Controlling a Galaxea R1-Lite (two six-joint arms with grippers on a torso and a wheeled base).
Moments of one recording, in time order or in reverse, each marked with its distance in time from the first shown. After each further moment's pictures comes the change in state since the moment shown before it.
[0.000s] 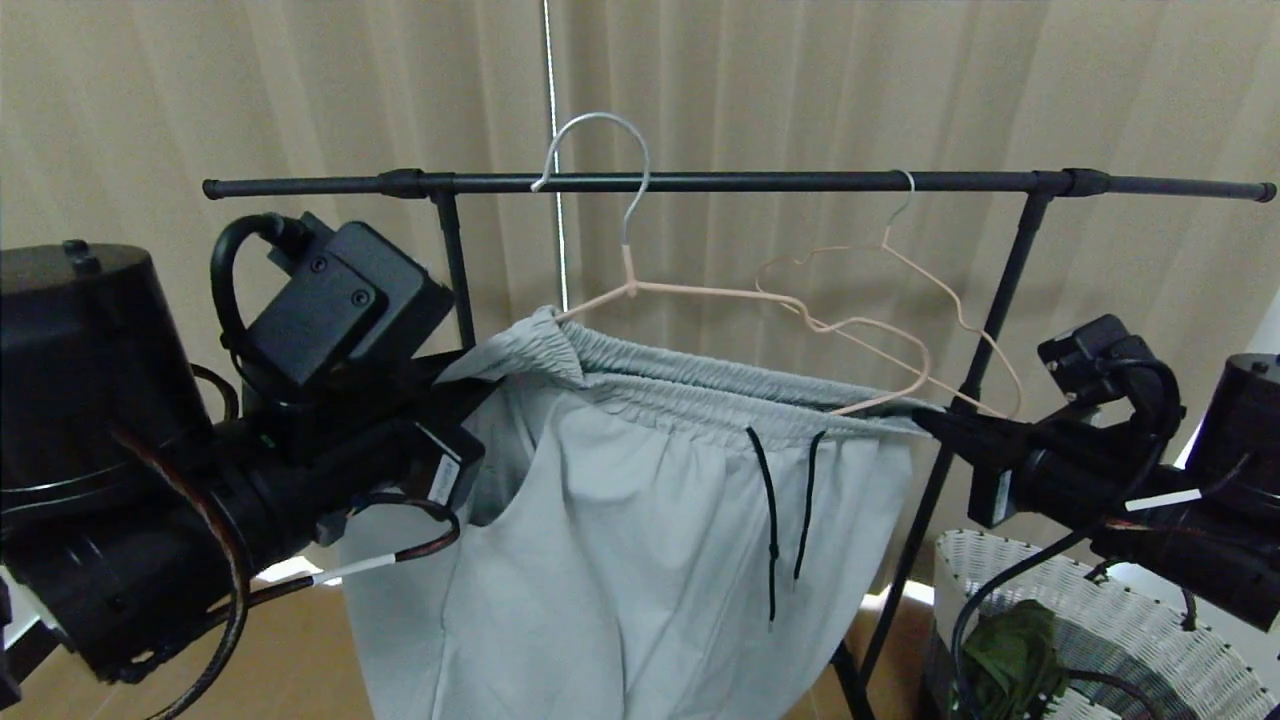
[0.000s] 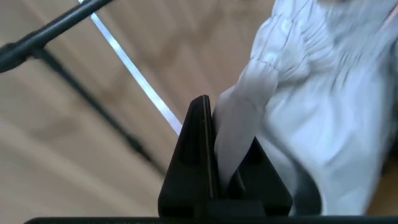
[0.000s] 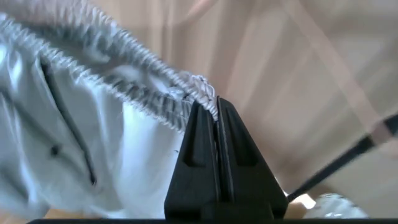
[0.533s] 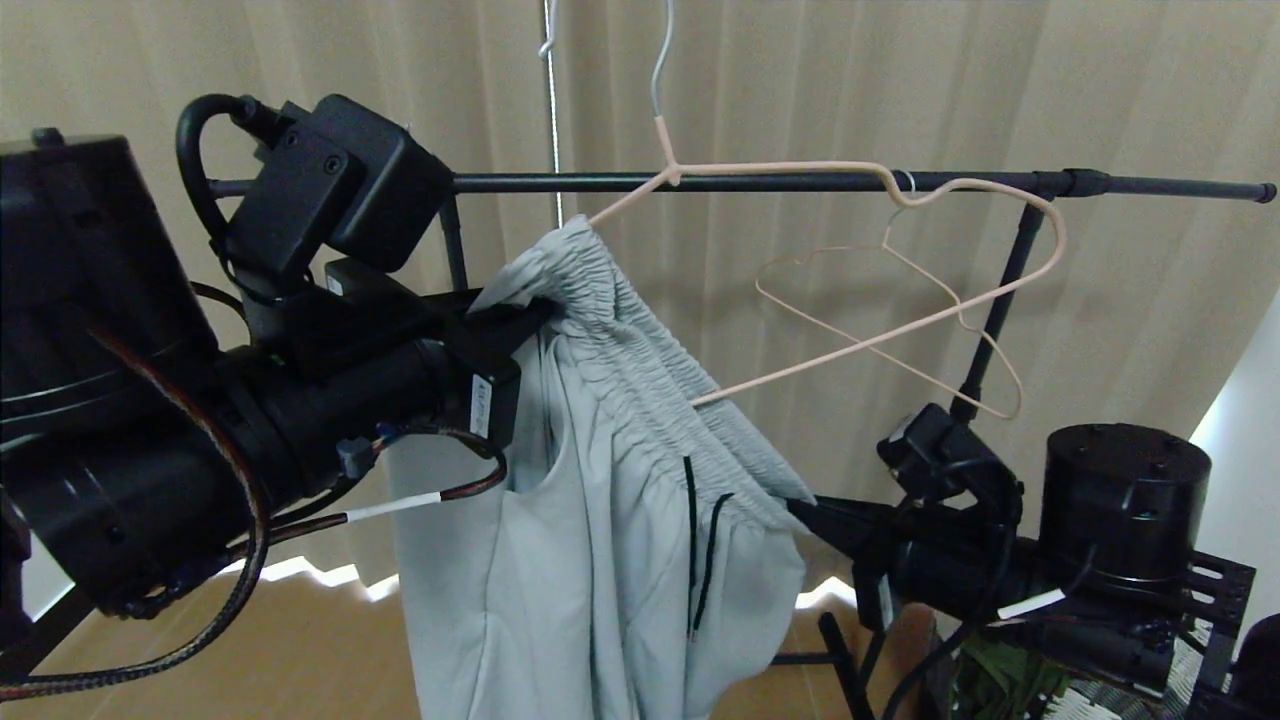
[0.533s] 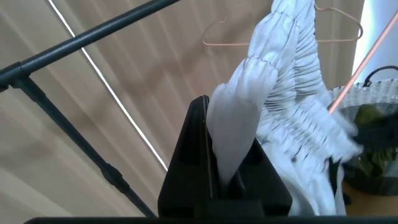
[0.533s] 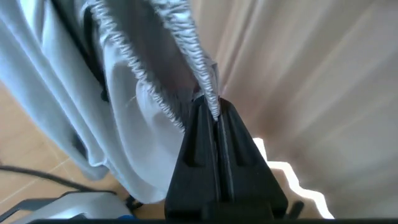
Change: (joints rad) left arm -0.055 0.032 -0.138 -0.001 -0.068 -0.151; right arm 0.291 0.126 0.031 -0.009 -0.003 0.000
